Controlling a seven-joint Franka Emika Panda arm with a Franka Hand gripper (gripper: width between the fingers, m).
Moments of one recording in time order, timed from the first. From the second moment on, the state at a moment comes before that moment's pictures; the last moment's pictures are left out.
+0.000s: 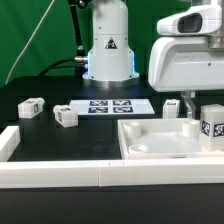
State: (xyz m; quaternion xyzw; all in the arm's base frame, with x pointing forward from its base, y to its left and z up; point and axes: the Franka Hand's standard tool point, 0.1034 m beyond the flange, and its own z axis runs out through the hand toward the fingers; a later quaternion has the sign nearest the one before) arm 0.610 0.124 0.075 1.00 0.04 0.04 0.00
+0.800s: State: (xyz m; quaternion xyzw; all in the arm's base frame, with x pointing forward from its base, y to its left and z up) arm 0.612 0.121 0.075 0.99 -0.13 0.06 -0.02
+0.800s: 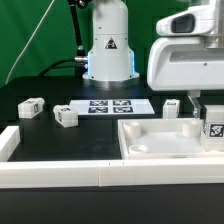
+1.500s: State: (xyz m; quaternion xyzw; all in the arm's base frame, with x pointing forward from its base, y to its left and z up) arm 0.606 0.087 0.074 0.90 -0.42 0.07 0.01
